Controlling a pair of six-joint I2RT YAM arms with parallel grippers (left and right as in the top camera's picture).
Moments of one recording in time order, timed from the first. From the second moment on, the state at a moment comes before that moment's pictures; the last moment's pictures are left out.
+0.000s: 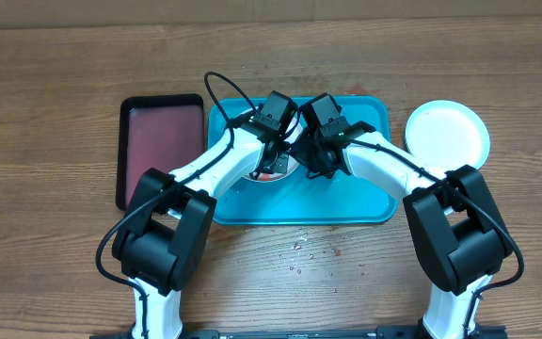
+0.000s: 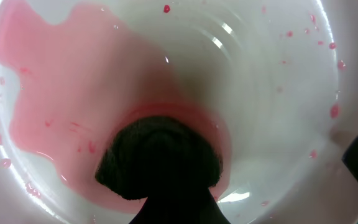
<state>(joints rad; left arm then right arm) -0.50 2.04 1.38 -0.67 -0.10 -0.37 0.49 1.99 1.28 -0.43 -0.11 1.07</state>
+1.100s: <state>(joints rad) -0.48 2.05 1.38 -0.60 -0.07 -0.42 0.49 1.99 1.28 -0.42 -0.11 1.09</state>
